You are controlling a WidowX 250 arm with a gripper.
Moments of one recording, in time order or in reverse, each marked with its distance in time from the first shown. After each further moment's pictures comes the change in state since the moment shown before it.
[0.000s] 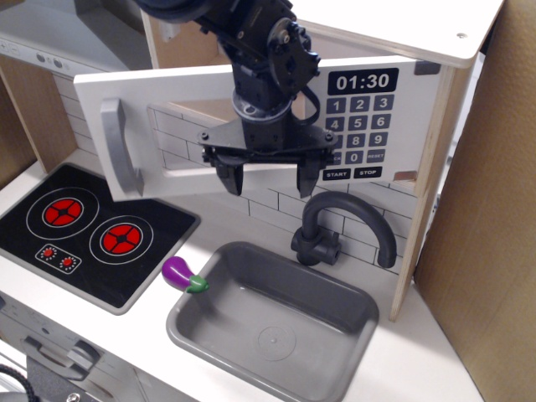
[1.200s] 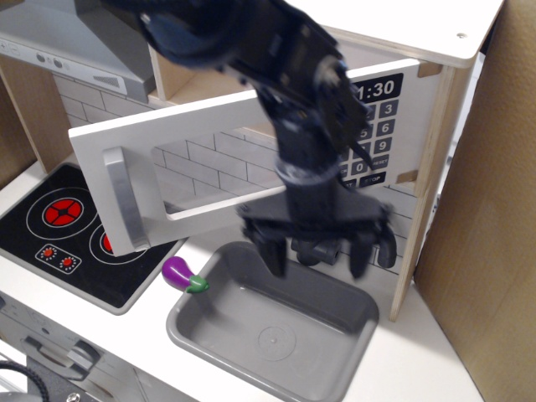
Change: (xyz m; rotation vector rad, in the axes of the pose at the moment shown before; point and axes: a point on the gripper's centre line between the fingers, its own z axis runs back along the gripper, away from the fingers) arm -0.074 -0.034 0.020 -0.091 0.219 -0.030
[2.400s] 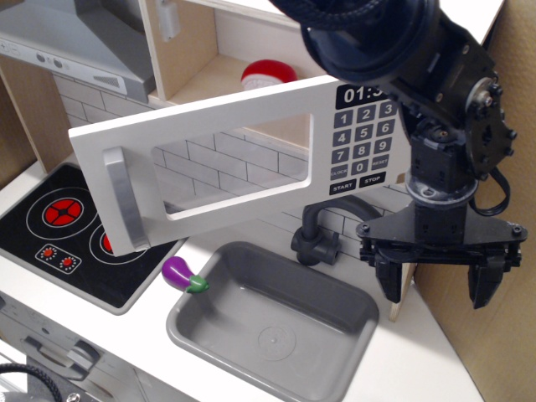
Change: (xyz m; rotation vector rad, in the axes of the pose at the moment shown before) arm -0.022 -0.090 -0.016 -0.077 0.059 -0.074
